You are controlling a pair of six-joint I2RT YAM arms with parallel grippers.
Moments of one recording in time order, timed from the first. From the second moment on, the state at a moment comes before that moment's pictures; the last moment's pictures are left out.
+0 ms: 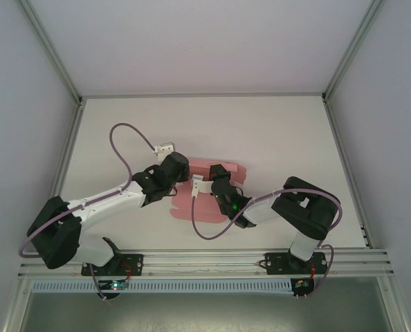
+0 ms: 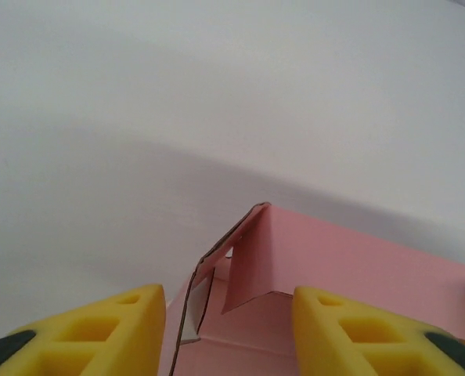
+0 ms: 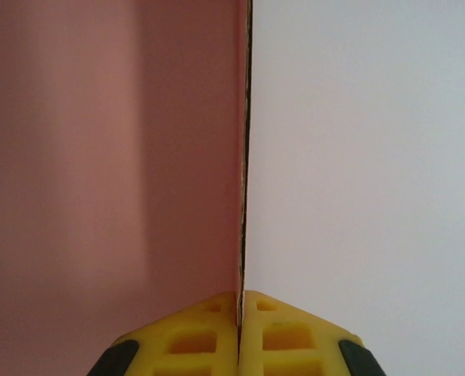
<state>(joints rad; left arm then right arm) -0.74 1.35 0.84 -0.26 -0.39 -0.78 0.95 1.73 0.54 0.88 0.70 -1.25</state>
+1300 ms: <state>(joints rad) -0.45 1.41 0.65 -0.07 0.09 -0.42 0.95 1.70 0.54 0.81 0.69 -1.21</state>
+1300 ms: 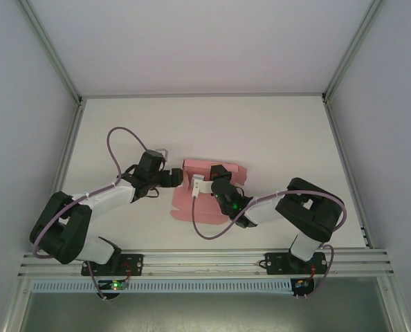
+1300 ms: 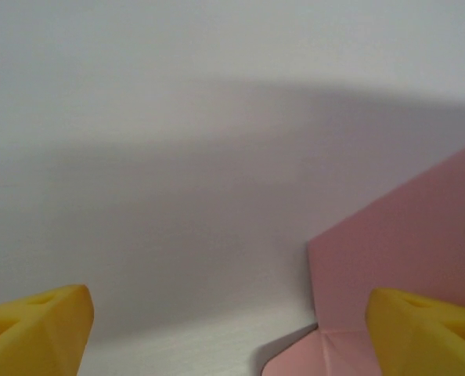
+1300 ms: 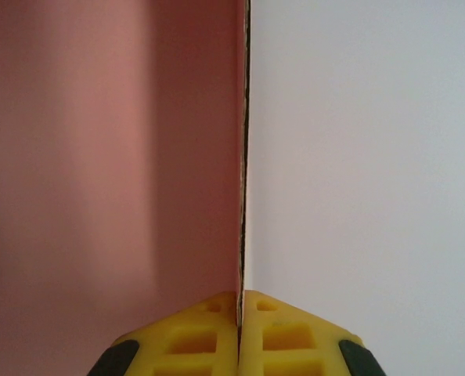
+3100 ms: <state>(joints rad) -0.54 1.51 0.50 0.34 0.16 -0.25 0.95 1.67 0.57 0.68 0.72 -1.14</state>
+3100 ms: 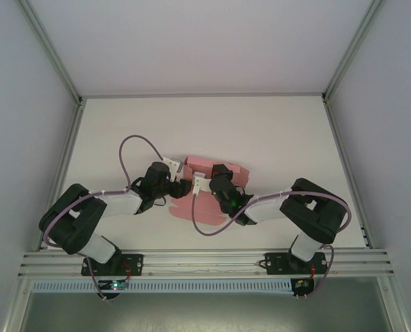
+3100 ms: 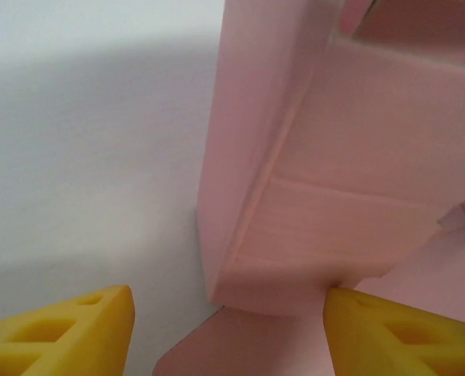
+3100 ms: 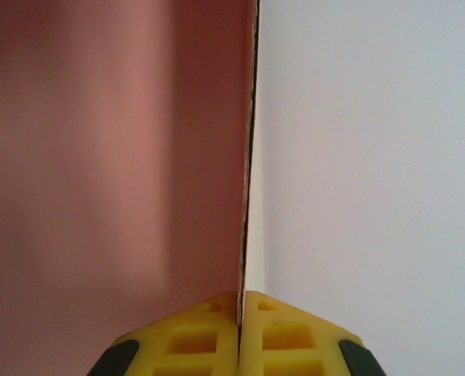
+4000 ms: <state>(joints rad) -0.54 1.50 0.53 0.37 0.16 -0.14 0.95 1.65 0.59 0.62 0.69 -1.12</state>
